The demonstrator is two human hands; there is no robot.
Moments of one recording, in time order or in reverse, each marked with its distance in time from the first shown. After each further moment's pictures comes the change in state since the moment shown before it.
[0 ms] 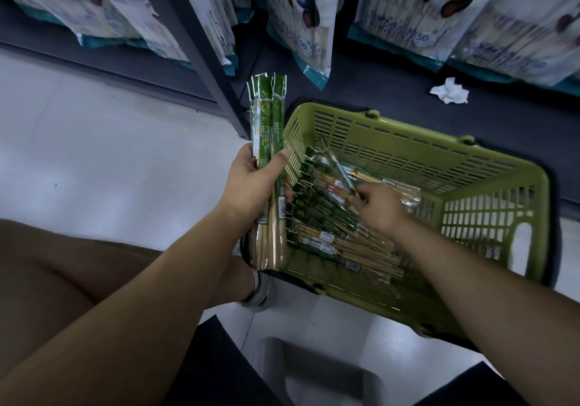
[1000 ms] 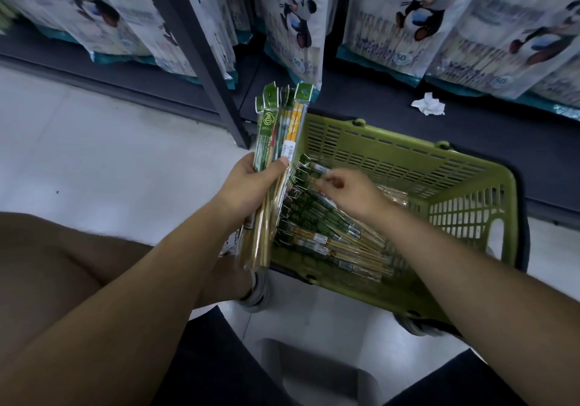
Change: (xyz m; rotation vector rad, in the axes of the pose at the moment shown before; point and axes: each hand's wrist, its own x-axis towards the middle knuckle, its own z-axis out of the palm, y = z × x) left_hand -0.016 0.013 -0.008 0.182 -0.079 -0.058; right_hand -0.027 -0.065 -0.026 0.243 -0.028 -0.164
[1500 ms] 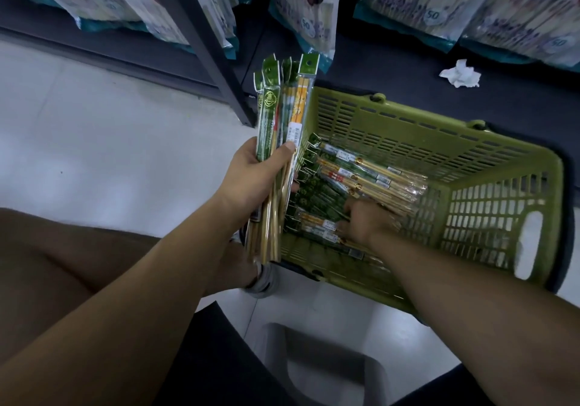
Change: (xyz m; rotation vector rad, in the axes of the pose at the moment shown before) left_hand 0.005 -0.008 0.007 -0.070 0.044 -0.005; right_hand 0.010 0.103 0.067 -0.566 -0.187 0.229
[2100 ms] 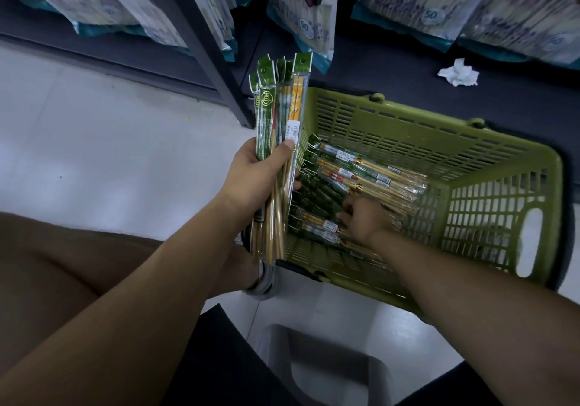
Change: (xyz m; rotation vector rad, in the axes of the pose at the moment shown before) left_hand 0.005 -0.001 0.000 -0.054 0.012 -0.009; right_hand -0.003 -0.002 0.003 0.222 0.178 -0.005
